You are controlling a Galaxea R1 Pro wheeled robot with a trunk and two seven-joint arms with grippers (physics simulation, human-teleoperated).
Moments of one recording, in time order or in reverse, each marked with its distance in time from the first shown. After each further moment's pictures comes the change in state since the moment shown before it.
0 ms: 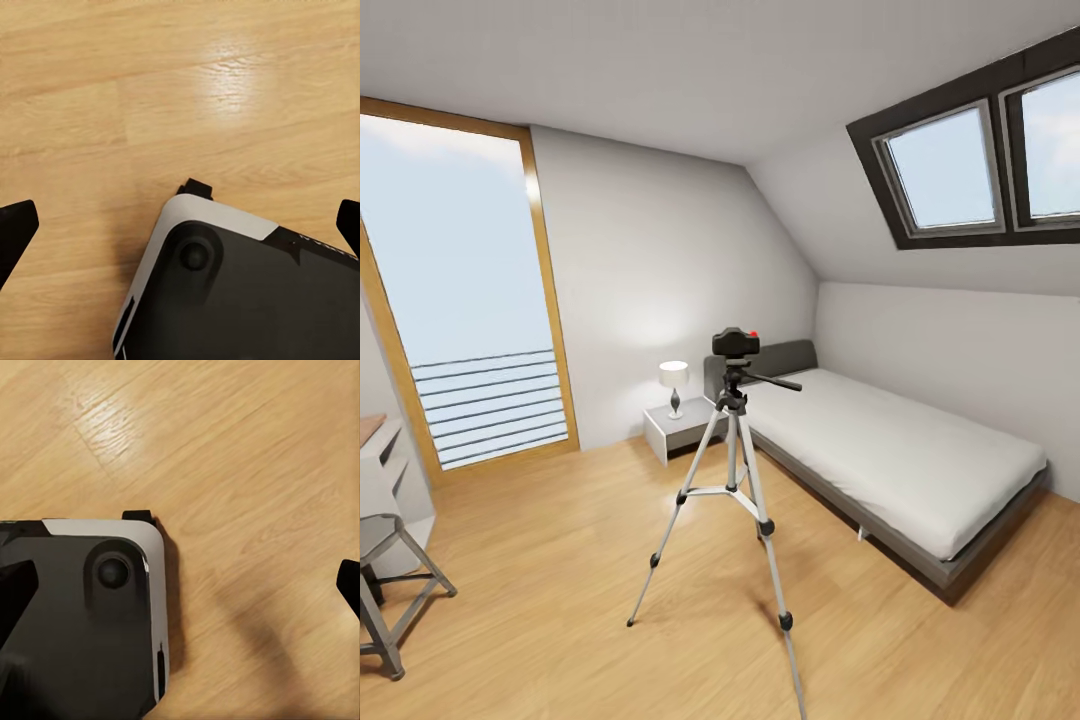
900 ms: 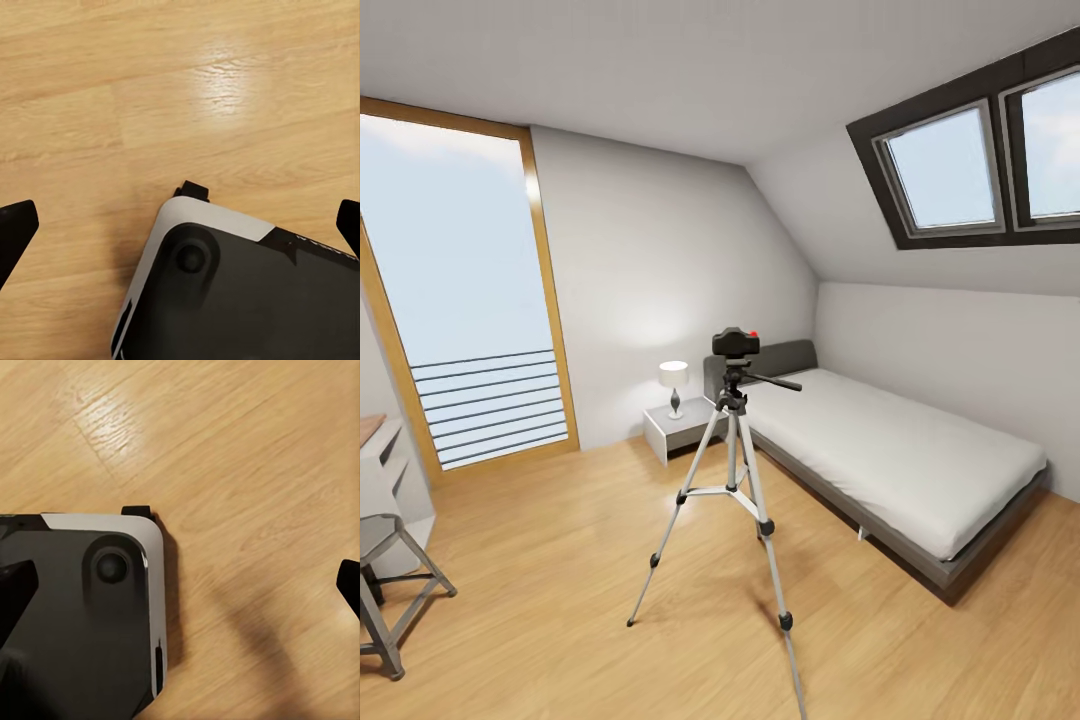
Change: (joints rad) left arm 0.001 -0.001 -0.007 -0.011 -0.007 -0.005 0.000; right arm 0.002 0.000 0.008 0.000 0.005 0.007 0.000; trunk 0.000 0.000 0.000
